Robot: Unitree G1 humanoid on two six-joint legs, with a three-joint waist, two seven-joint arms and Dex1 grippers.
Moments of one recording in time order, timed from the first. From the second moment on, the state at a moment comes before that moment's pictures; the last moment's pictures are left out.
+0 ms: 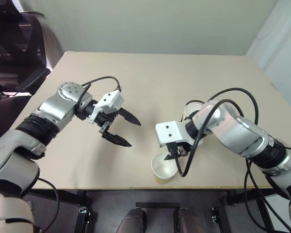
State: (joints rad) left arm -1.13 0.98 -0.85 0.49 -0.76 0.00 -1.59; right arm -1.02 -0.70 0.73 -0.39 0.09 0.87 1.30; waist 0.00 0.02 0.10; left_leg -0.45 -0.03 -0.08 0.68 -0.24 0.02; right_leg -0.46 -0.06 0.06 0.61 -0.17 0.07
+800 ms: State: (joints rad) left arm -1.13 0.98 -0.84 0.49 -0.76 0.00 -1.59; right arm -1.02 -0.71 0.73 -0.38 0.07 0.85 1.32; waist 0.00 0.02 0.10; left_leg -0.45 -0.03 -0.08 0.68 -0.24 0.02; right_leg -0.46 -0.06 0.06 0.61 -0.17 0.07
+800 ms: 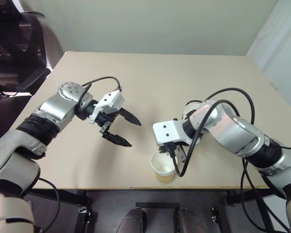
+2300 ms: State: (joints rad) left arm -1.14 0.97 -0.84 0.49 -0.76 0.01 -1.59; right arm -1.05 -0.87 0.67 -0.37 0.06 0.82 1.47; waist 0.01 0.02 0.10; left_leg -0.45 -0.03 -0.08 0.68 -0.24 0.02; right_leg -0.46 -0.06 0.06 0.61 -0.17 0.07
